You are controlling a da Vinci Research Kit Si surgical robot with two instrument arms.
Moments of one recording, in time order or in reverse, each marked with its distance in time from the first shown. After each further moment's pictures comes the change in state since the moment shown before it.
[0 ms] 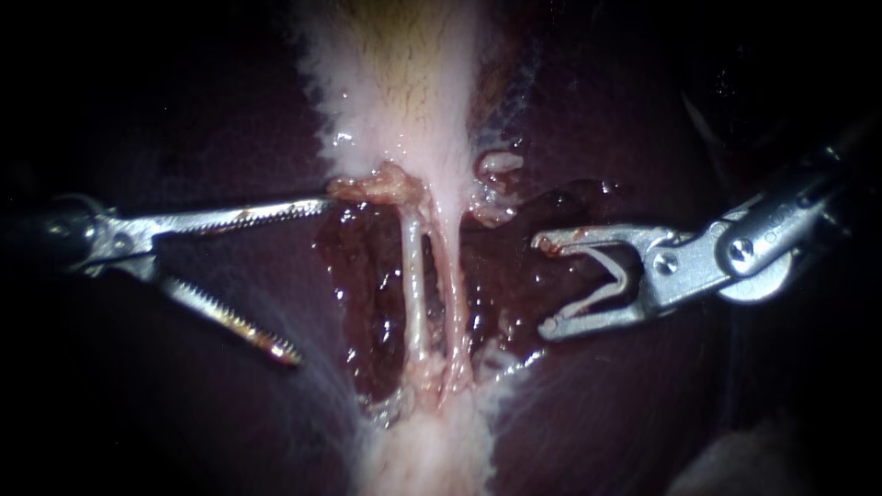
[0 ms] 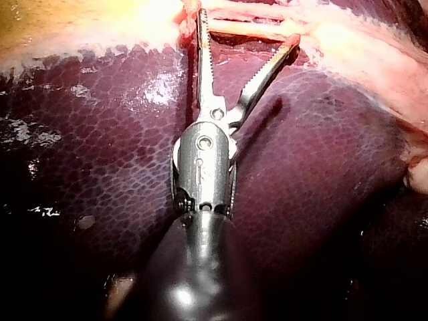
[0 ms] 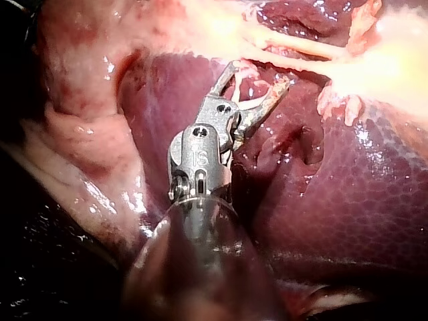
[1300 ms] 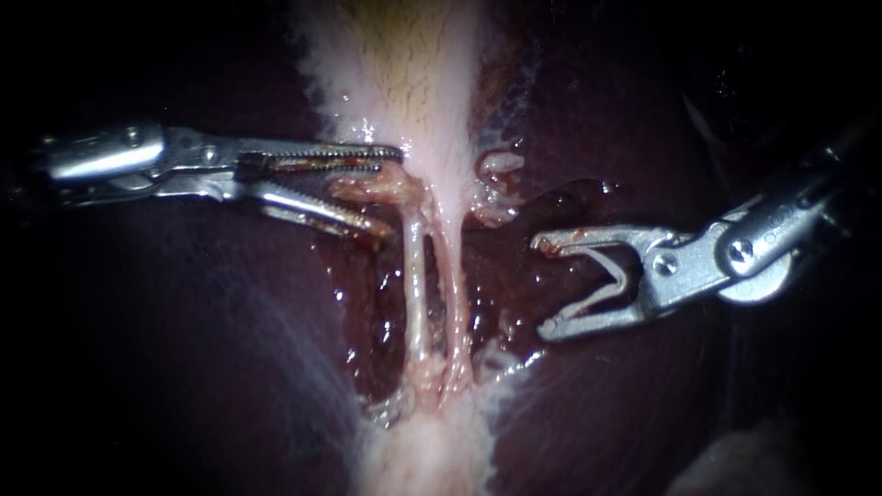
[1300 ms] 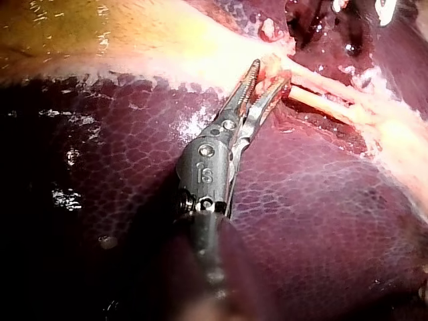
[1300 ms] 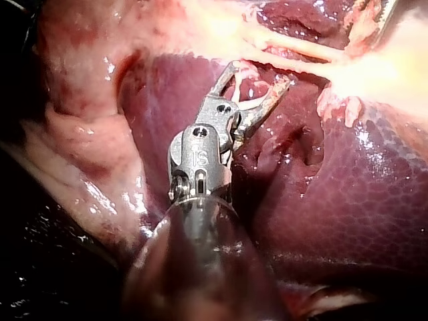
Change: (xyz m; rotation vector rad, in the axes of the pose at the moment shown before) right arm 0.000 0.000 0.000 0.001 0.000 -0.001; left arm 0.000 -0.007 0.004 0.112 -0.246 -0.285
